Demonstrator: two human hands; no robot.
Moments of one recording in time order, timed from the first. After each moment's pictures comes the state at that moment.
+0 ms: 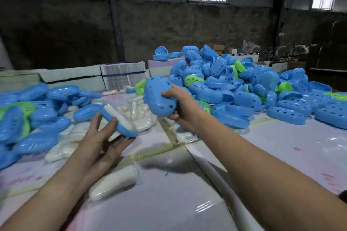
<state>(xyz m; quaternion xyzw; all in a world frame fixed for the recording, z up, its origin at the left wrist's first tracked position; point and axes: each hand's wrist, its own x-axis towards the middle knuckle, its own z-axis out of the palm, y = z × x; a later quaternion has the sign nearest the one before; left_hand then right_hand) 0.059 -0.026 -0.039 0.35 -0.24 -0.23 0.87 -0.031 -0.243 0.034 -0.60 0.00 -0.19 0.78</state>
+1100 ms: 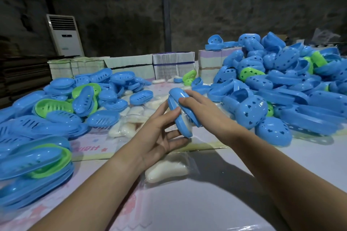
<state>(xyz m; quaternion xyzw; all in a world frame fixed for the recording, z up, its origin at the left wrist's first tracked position) 0.038 -0.022 -0.022 0.51 -0.28 -0.27 0.77 -0.008 -0.180 0.010 -0.82 -0.03 -0.17 0.54</state>
